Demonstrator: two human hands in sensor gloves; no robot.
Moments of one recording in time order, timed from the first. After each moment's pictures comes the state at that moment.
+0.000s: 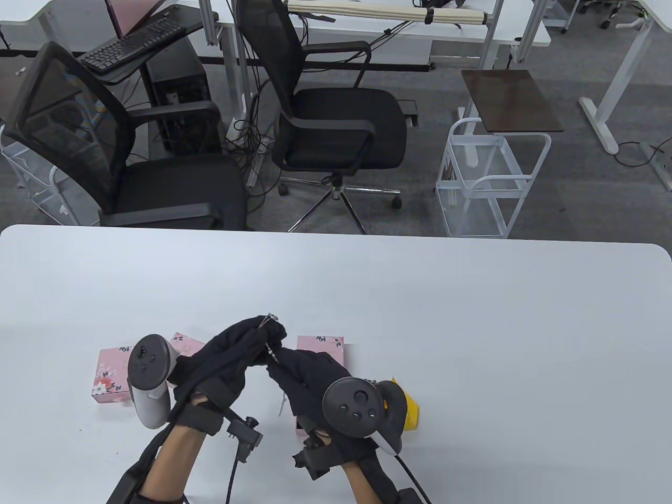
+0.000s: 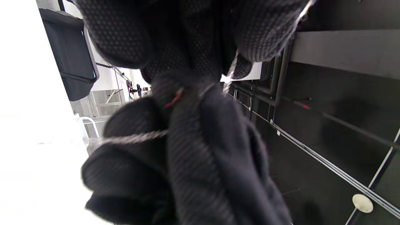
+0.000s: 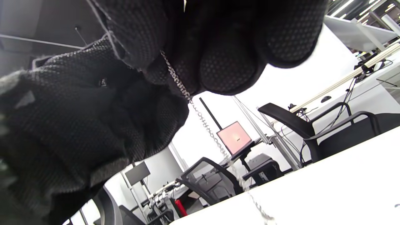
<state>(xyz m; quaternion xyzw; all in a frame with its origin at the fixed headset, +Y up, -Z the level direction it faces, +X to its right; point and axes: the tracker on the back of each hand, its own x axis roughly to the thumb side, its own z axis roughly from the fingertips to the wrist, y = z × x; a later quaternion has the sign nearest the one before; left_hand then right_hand) -0.220 -0.624 -0.306 0.03 -0.13 0.68 0.72 0.003 -0.602 -0.270 0.22 -0.14 0.89 0.37</state>
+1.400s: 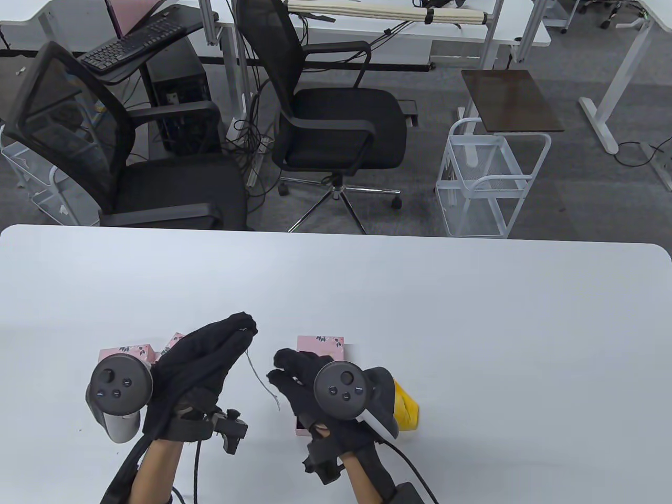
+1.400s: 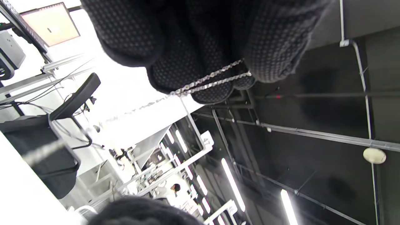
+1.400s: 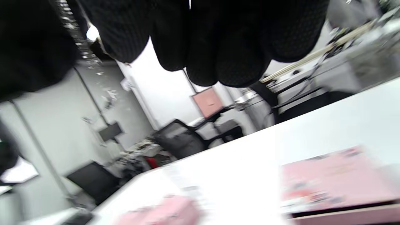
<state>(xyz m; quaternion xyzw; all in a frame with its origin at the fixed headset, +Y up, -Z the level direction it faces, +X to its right) -0.237 -0.587 -0.280 0.18 -0.14 0.52 0.82 0.019 -0.617 -0.293 0.17 -0.05 0.95 0.27</state>
